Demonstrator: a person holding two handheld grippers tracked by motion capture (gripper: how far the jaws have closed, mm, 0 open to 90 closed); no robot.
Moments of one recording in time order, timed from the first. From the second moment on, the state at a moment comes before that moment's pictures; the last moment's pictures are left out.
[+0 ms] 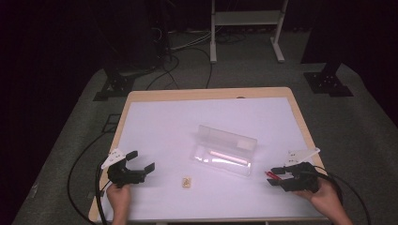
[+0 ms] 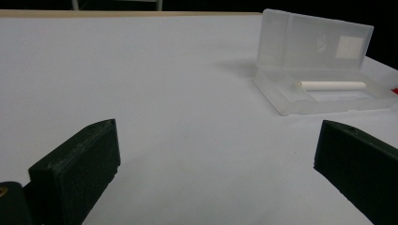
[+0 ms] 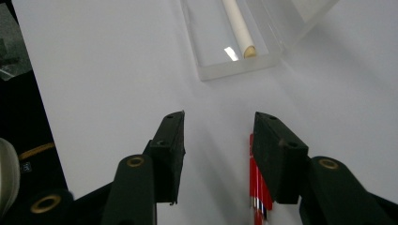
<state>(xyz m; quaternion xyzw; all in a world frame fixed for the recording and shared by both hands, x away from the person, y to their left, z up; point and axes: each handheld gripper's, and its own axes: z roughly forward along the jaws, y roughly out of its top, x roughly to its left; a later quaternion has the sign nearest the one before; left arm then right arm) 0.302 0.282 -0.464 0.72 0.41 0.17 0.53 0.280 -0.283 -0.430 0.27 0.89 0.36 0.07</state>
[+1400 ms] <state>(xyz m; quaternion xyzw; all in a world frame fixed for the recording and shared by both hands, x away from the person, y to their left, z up) 0.301 0.281 -0.464 0.72 0.41 0.17 0.53 0.269 -0.326 -0.460 0.32 0.89 0.31 0.08</state>
